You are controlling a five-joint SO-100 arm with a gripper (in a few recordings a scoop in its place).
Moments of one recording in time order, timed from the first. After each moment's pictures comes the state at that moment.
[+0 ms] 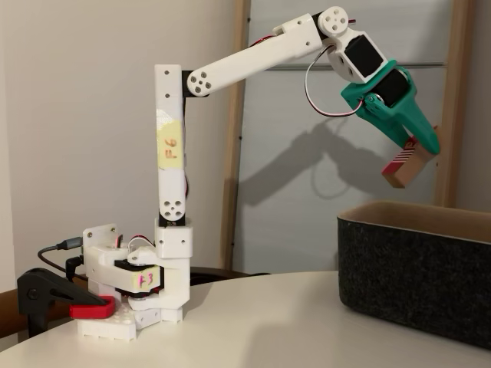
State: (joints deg) arm -42.5 91.1 66.5 74.0 7.5
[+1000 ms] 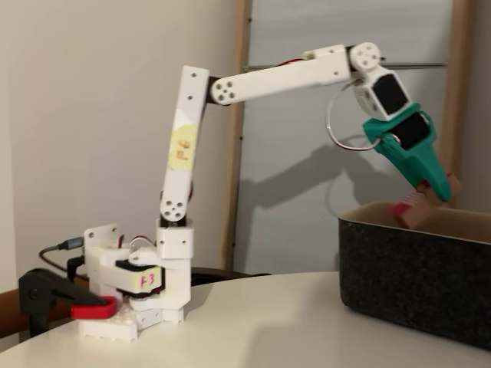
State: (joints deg) arm -41.7 81.7 66.4 71.2 3.3
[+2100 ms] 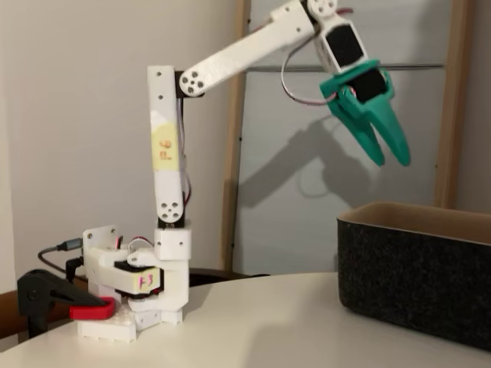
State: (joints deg) arm -34.3 98.8 62.2 98.5 15.6
